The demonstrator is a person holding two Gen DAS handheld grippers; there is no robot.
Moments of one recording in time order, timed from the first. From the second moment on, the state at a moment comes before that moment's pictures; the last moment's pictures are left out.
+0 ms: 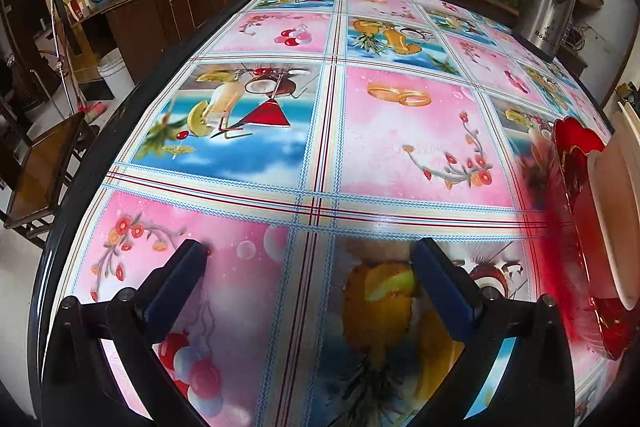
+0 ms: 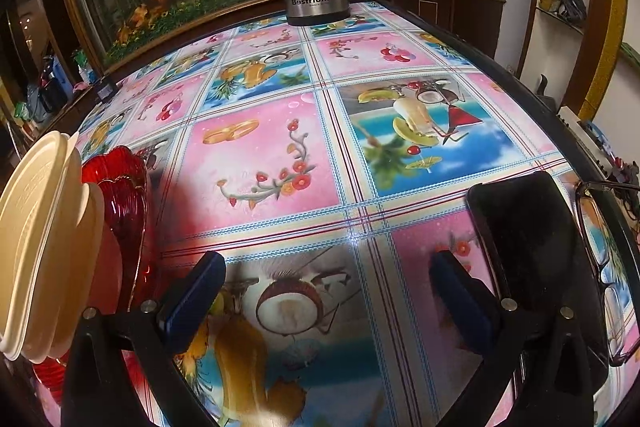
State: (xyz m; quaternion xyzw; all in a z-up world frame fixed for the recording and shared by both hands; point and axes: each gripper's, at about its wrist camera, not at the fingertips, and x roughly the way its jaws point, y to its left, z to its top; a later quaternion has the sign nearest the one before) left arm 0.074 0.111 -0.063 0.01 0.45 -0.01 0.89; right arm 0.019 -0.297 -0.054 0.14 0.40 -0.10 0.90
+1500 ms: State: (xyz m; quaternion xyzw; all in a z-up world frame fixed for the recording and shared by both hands) left arm 0.078 0.112 -0.058 0.01 0.46 -0.01 0.89; right arm 0.026 -0.274 -0.054 0.08 0.43 -0.12 0.89
